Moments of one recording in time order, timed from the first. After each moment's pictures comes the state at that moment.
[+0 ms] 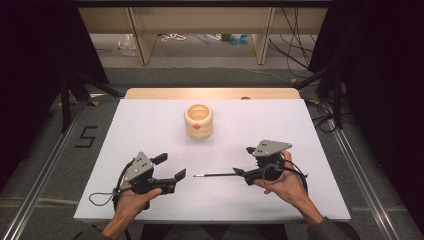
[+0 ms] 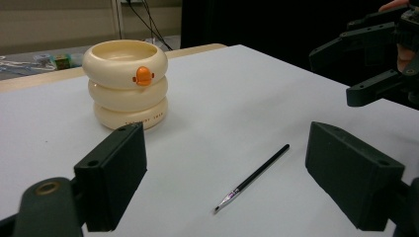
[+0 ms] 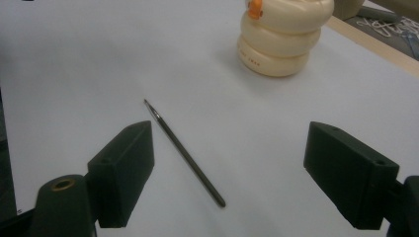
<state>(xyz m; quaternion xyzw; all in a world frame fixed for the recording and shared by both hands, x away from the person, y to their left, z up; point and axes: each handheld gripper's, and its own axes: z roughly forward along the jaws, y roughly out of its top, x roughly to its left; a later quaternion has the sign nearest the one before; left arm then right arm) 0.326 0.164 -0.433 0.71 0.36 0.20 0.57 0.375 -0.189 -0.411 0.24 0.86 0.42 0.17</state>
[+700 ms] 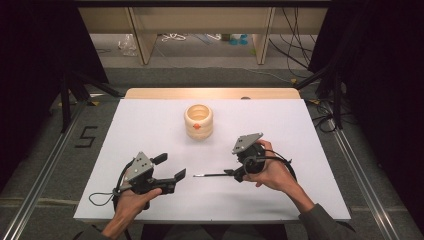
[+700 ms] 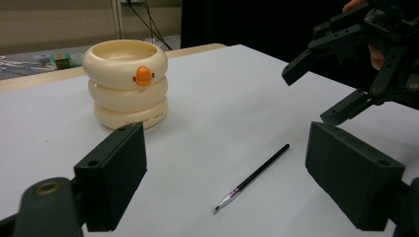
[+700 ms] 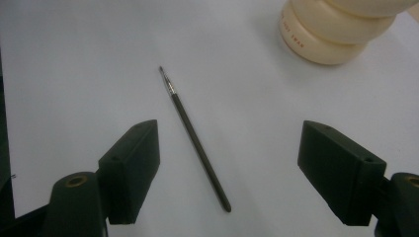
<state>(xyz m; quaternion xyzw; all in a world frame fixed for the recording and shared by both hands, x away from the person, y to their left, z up) 0.326 0.164 -0.434 0.71 0.36 0.20 0.57 0.399 -0.149 -0.408 0.17 0.92 0.32 0.14</state>
